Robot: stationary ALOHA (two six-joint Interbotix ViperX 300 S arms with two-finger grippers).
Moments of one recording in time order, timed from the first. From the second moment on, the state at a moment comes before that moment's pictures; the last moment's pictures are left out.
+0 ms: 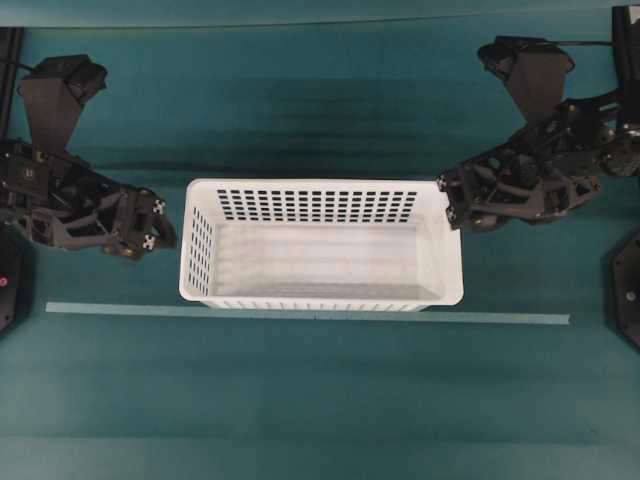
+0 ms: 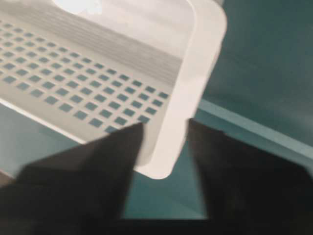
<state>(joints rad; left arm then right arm) 0.05 -0.53 0.67 0.02 0.79 -1.28 -0.24 -0.36 0.61 0.21 0.91 0.98</state>
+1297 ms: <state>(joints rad) 0.08 -0.23 0.72 0.02 0.61 -1.41 -0.20 -0.10 0.66 0.18 0.78 1.23</state>
